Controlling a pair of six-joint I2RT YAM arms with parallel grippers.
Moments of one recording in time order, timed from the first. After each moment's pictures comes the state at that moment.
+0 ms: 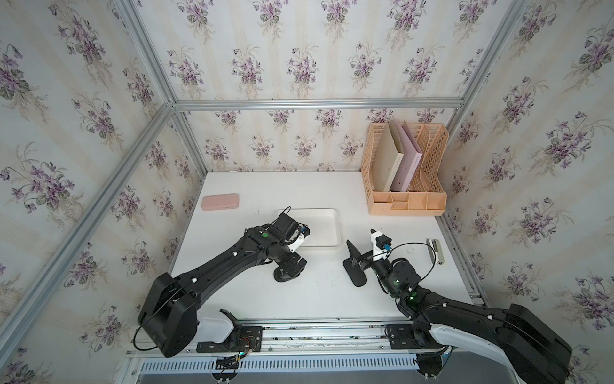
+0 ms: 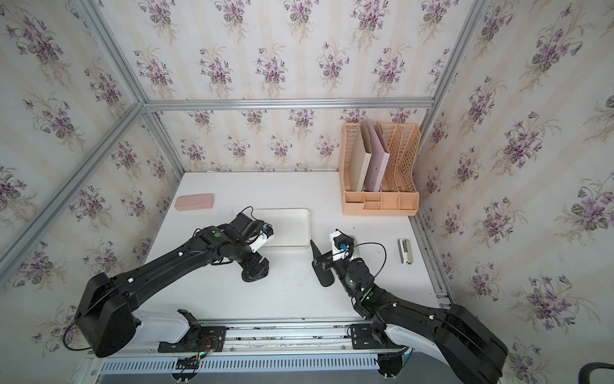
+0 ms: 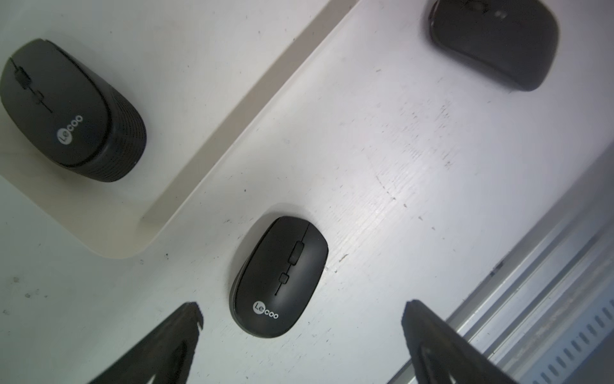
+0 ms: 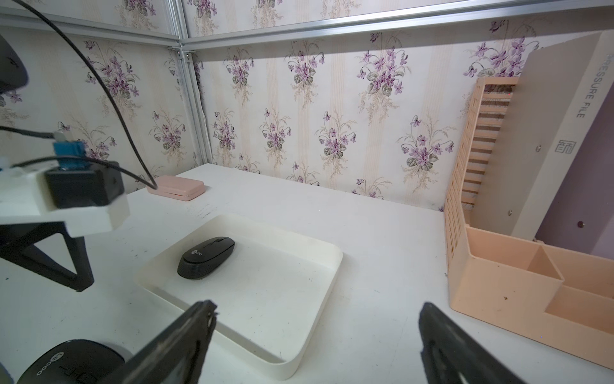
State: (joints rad) left arm -0.64 1.40 0.99 -0.84 0.10 0.10; right arm 0.82 0.98 0.11 0.88 0.34 0.01
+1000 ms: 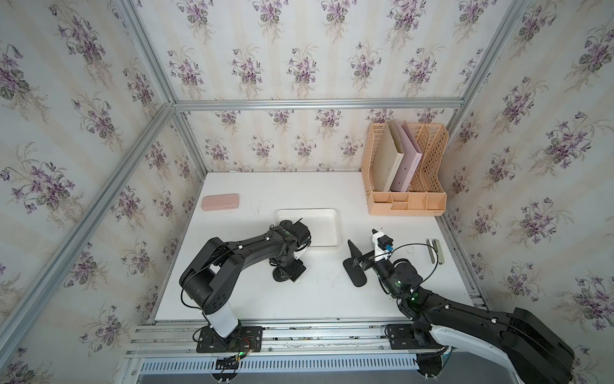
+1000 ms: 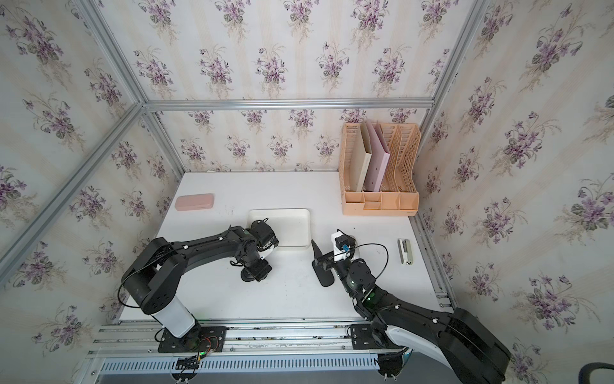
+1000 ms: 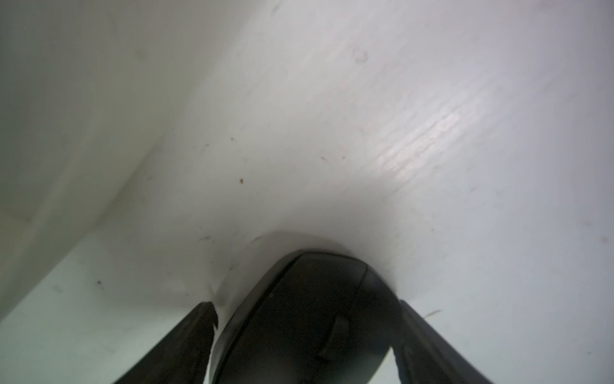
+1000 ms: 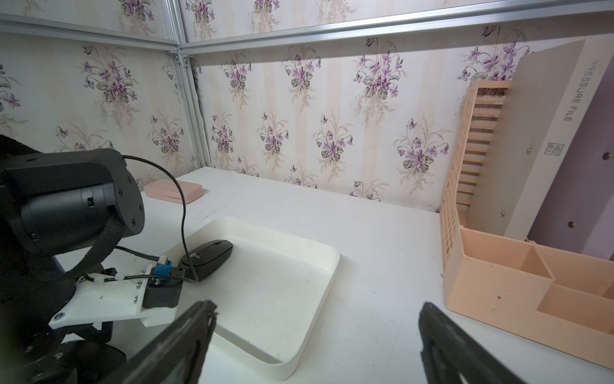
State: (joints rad) left arm -0.66 1.70 0.99 -0.82 -0.02 0.04; right arm 0.82 0.95 0.11 0.86 0.35 0.01
